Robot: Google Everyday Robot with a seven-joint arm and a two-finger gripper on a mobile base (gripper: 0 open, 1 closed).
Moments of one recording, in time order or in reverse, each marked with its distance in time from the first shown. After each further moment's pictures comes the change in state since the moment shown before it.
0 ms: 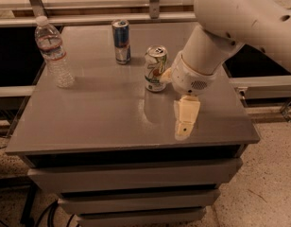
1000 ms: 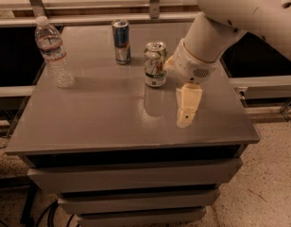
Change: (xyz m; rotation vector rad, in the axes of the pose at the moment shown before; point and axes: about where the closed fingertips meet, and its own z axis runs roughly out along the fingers) arm 0.005 -0.027 -0.018 0.062 0.030 -0.008
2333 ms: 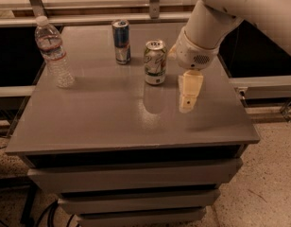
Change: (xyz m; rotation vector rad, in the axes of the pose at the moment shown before) arm 0.015 -0.038 -0.008 0.038 0.051 0.020
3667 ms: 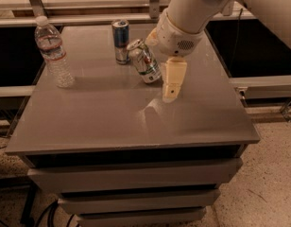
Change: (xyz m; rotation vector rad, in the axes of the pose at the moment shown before) arm -0.061 -0.009 -0.027 0.042 -0.078 -0.132
